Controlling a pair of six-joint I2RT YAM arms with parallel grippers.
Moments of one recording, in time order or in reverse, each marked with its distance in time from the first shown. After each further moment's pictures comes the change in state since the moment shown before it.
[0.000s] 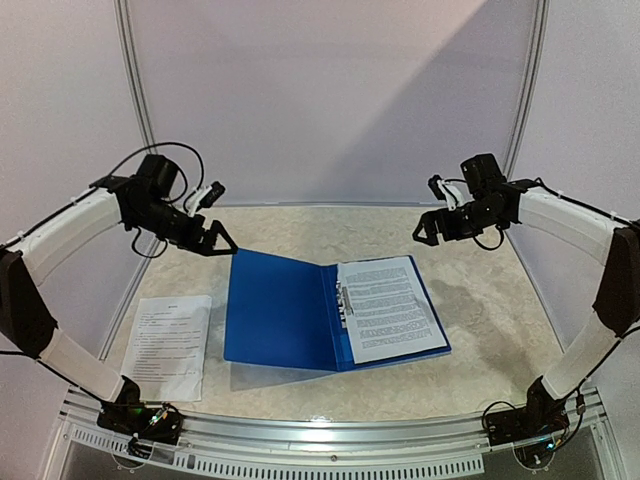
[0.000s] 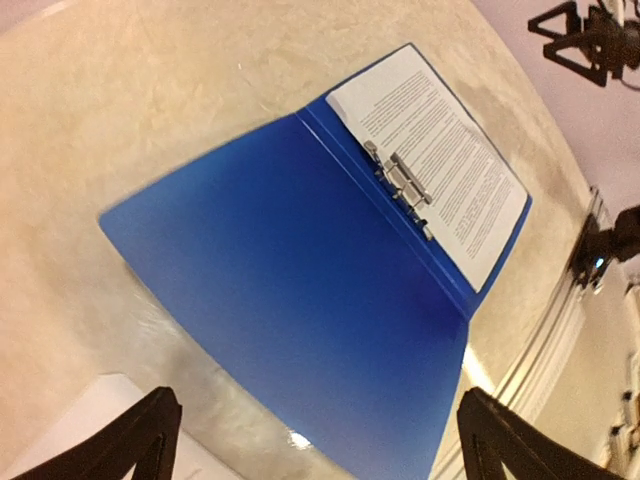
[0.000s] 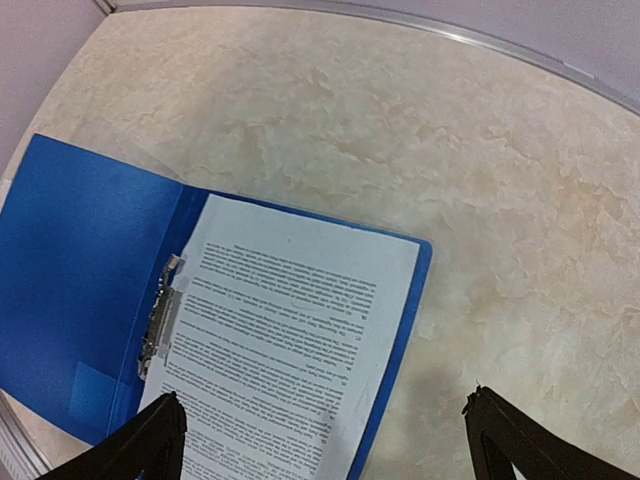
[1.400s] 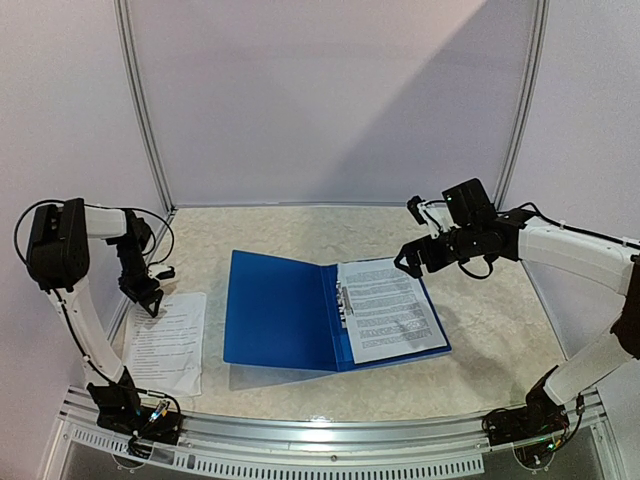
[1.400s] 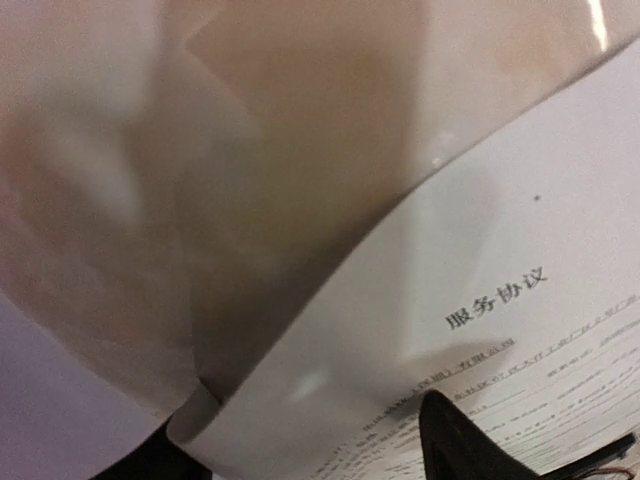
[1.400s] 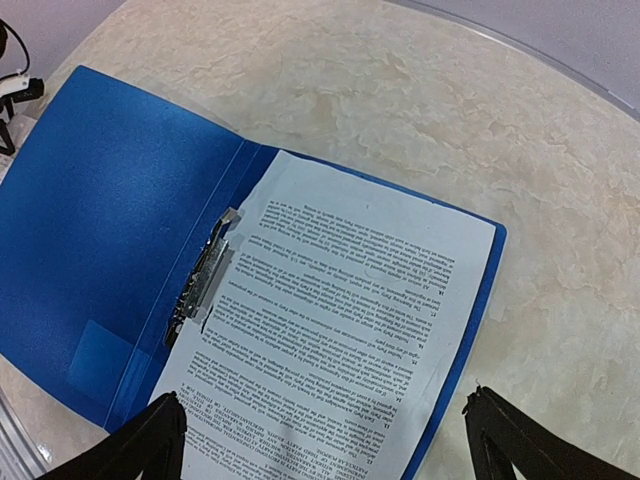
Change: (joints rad) left arm 0.450 0.495 0.001 -0.187 -0.672 0.580; right arm 0.232 -0.165 -0.230 0.161 0.139 0.031
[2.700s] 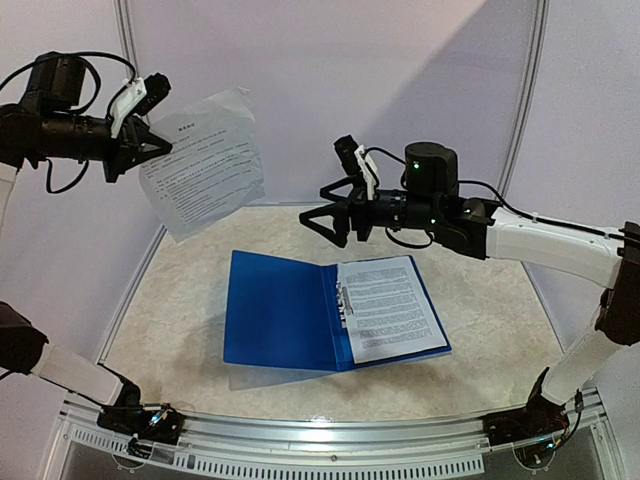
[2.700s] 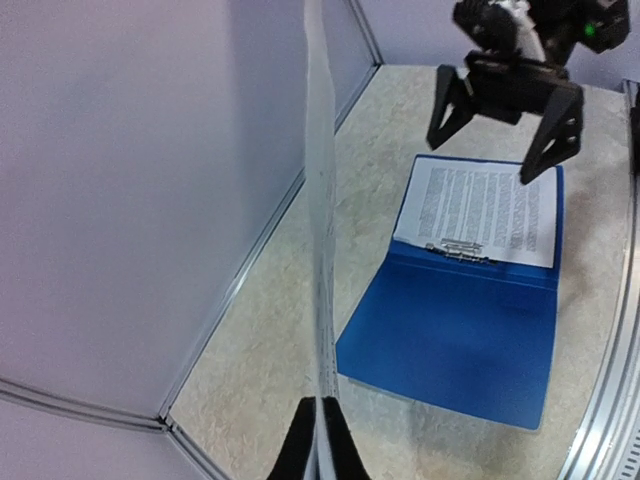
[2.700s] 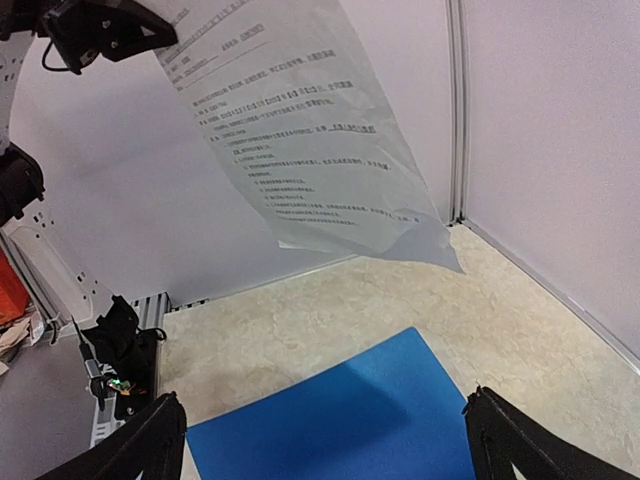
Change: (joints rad) left arm -0.517 -0.589 0.860 -0.312 0.458 0.033; right arm 0.294 0.138 0.246 0.550 -0.308 0.007
